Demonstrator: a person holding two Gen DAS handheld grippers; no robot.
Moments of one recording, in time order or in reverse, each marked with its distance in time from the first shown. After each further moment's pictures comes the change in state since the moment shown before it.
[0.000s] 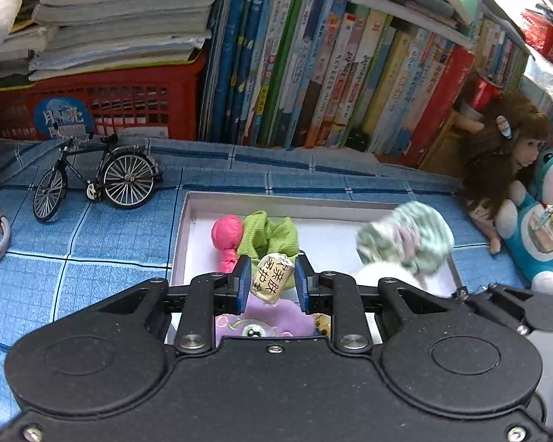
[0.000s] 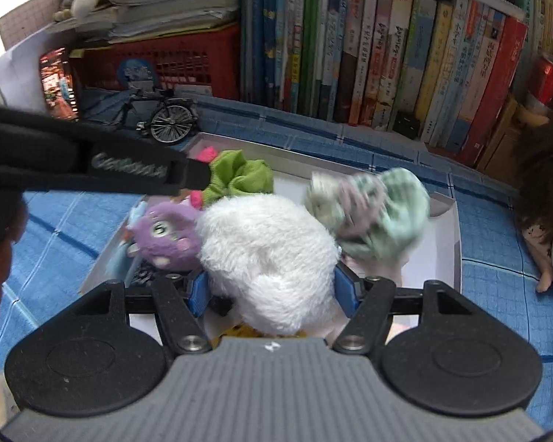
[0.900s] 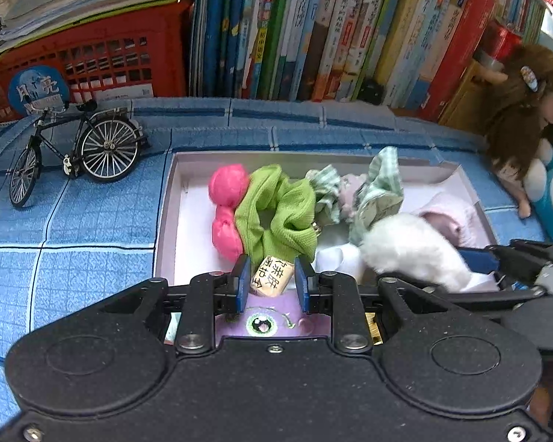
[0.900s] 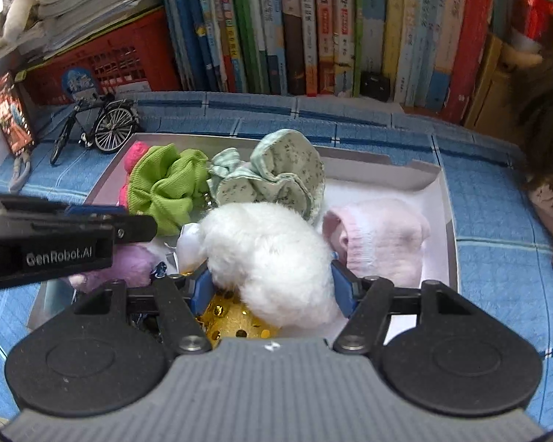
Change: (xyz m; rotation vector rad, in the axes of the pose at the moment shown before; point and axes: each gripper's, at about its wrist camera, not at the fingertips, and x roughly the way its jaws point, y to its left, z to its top) left arm 0.054 0.003 -0.011 0.058 0.107 0.024; right arm 0.047 -0.045 -0.003 0.167 0.052 0.022
